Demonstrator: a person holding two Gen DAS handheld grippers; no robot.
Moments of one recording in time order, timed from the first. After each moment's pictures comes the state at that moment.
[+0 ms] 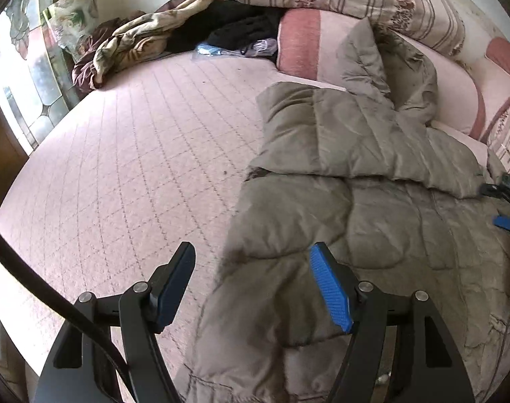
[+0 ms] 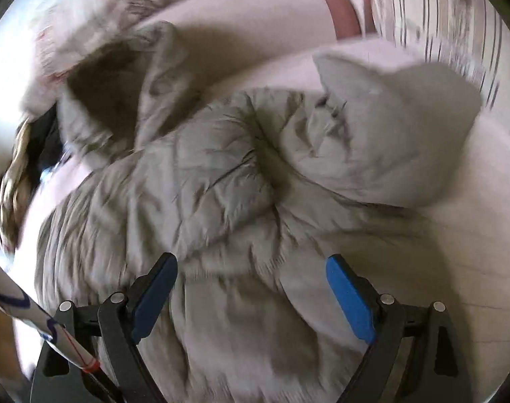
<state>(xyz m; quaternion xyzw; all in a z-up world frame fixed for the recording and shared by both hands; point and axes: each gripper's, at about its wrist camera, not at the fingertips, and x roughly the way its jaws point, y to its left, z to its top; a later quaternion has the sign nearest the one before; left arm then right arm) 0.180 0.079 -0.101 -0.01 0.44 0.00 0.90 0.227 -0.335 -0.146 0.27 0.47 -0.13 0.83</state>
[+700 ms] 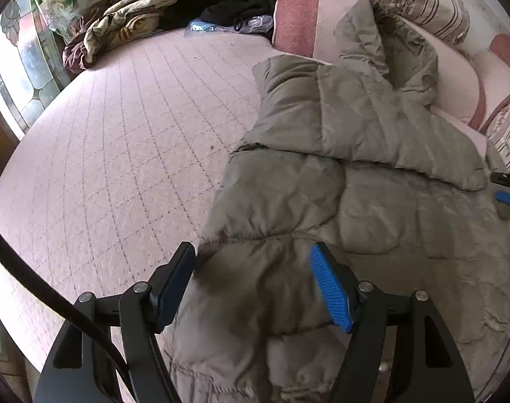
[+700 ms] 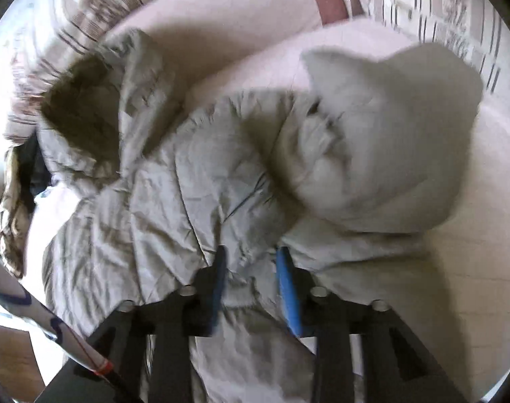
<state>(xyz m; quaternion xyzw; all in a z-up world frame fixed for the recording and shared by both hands) 0.182 0.068 -0.107 -0.02 0.49 -0.01 0.87 0.233 -0.348 -0.117 0.28 0.48 -0.13 0.82</state>
